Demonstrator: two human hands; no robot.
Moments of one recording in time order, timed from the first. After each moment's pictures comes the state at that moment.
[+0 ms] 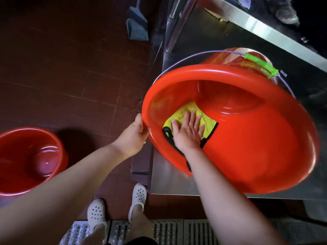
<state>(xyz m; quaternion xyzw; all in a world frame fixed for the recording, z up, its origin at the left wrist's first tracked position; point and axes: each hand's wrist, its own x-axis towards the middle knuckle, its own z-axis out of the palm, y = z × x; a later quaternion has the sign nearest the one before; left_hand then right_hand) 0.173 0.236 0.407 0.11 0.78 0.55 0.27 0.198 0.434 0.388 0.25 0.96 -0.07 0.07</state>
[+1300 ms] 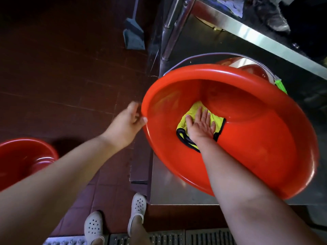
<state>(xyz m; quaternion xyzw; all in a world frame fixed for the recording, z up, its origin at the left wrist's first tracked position) 0.139 0.228 0.432 0.17 0.79 0.57 0.15 0.159 0.499 0.387 0.31 0.94 -0.02 0.09</state>
